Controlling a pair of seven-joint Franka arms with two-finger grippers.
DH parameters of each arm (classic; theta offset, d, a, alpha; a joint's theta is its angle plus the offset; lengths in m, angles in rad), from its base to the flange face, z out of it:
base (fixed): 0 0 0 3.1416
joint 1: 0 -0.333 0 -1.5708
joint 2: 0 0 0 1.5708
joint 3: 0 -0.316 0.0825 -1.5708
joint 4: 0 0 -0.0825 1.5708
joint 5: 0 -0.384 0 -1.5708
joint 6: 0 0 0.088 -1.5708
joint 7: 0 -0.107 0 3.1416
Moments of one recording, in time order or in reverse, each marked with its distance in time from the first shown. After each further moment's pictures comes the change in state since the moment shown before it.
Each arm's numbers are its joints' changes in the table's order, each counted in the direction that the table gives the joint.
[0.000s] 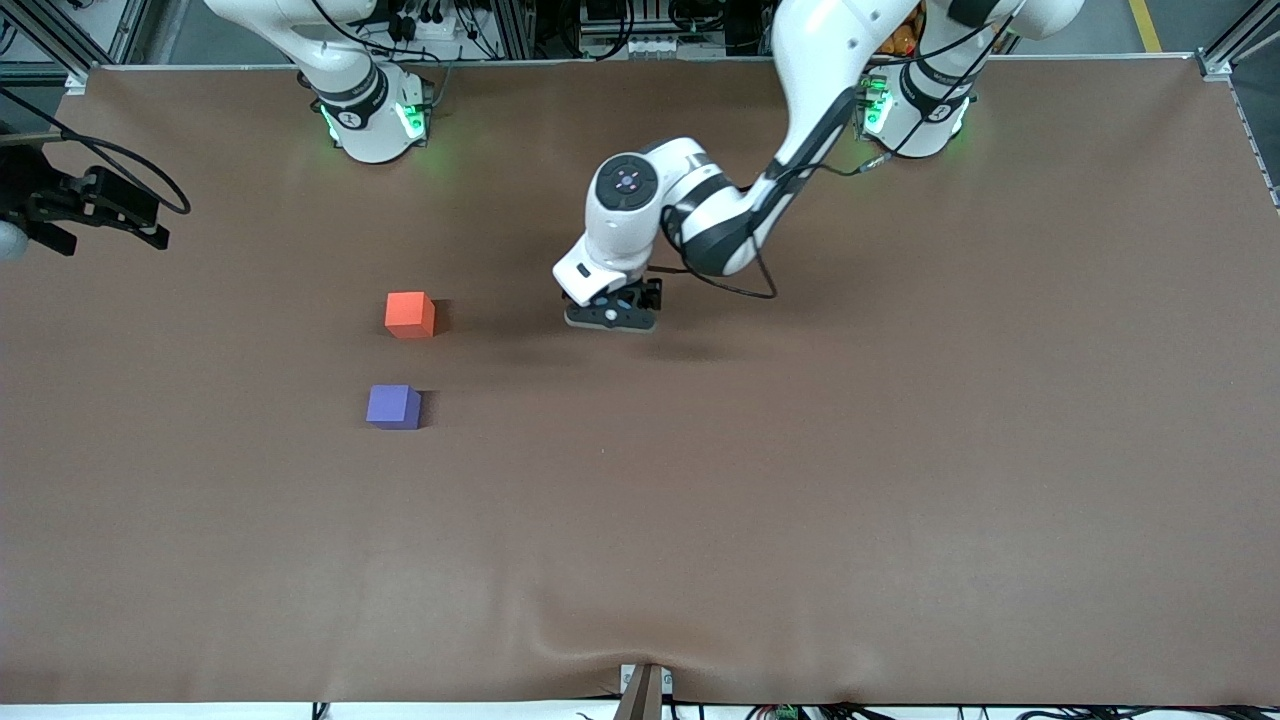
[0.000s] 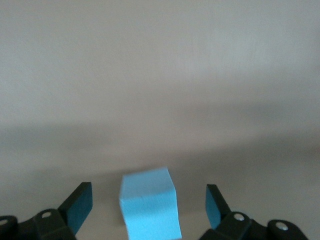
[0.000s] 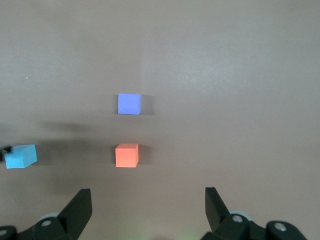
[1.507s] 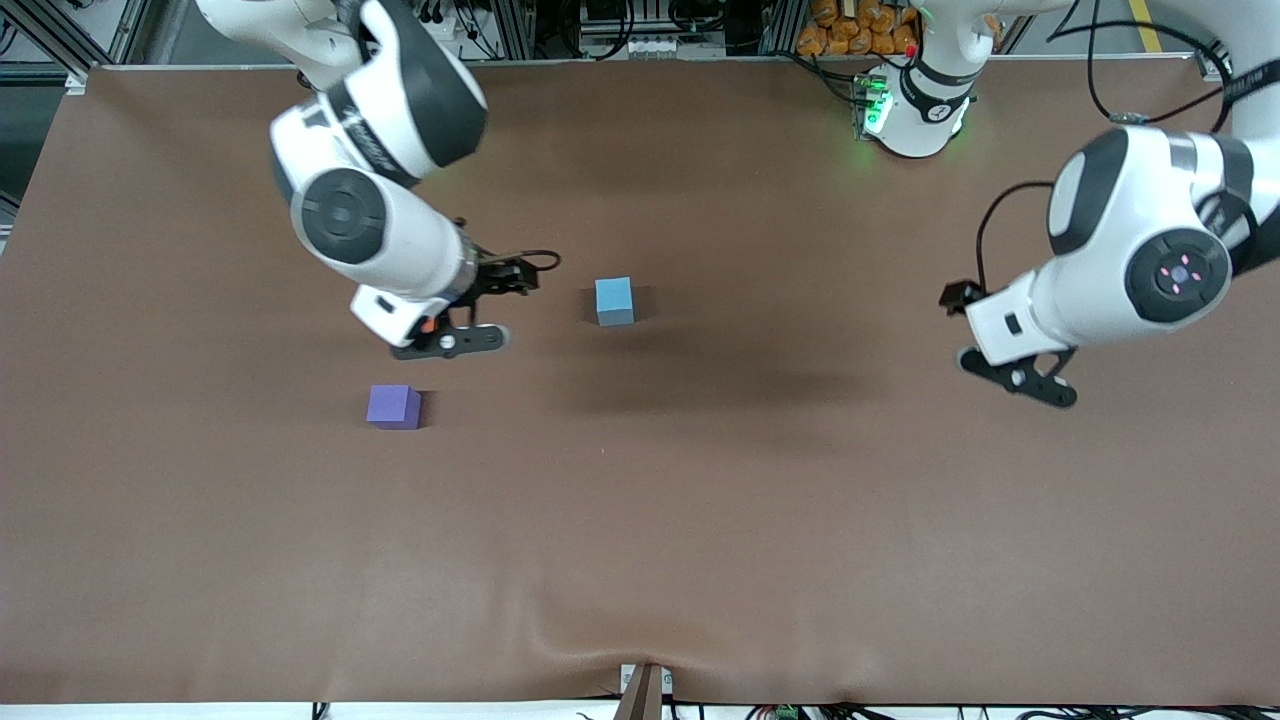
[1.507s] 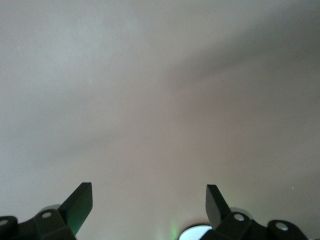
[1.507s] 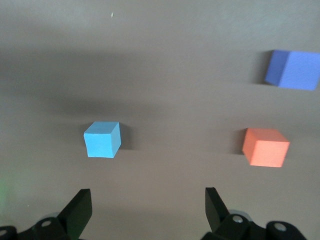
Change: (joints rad) left arm -0.682 0.438 -0.012 -0.166 -0.018 -0.726 -1.042; right arm -0.492 -0.348 -0.023 -0.044 -0.168 0.195 -0.435
